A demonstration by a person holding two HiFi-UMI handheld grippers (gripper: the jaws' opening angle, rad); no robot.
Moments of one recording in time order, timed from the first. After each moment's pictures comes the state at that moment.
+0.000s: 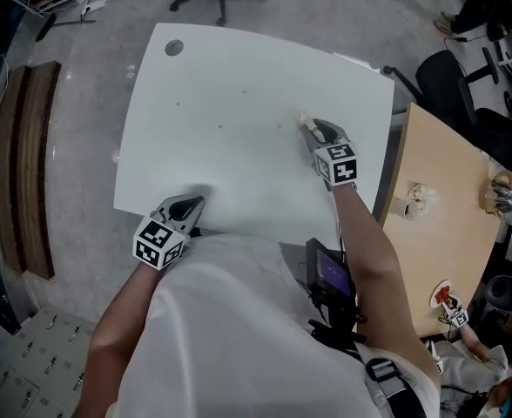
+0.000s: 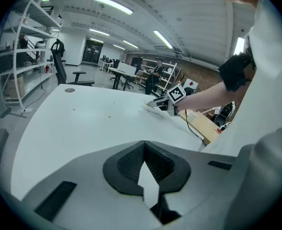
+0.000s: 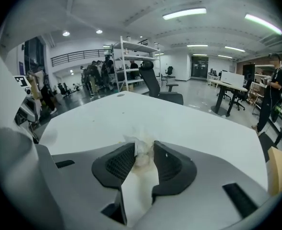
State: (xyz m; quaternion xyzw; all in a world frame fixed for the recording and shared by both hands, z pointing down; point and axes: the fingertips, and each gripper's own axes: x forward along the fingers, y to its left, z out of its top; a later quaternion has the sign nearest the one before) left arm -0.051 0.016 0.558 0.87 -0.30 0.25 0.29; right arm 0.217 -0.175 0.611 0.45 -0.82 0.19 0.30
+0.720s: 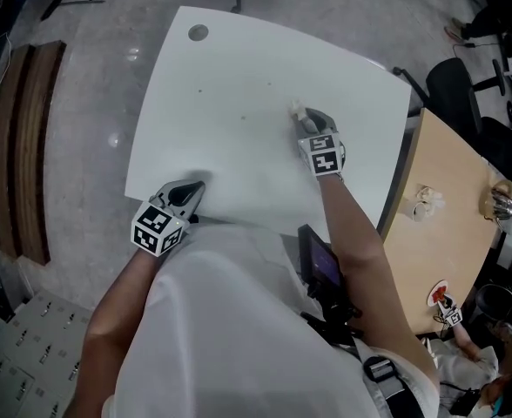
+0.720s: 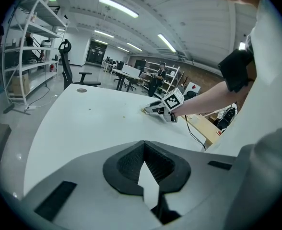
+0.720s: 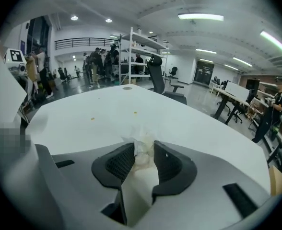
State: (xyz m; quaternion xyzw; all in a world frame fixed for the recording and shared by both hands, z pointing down) left arm -0.100 0.003 0.560 0.87 -0.31 0.23 0.30; right arm 0.136 -0.188 0.635 0.44 -0.81 0.13 0.35
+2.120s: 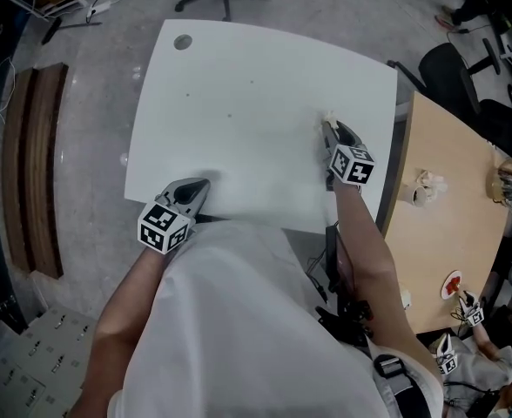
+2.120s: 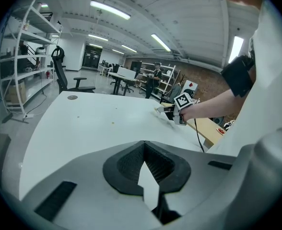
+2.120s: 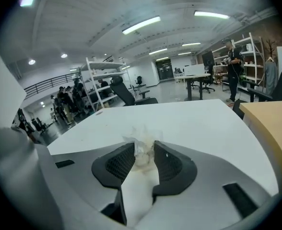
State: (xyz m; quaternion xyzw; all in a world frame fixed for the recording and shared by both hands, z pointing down) left arm -0.060 0.008 0.545 0.88 -0.31 0.23 0.27; right arm 0.267 -0.143 0.611 0.58 -0.74 0.28 0.17
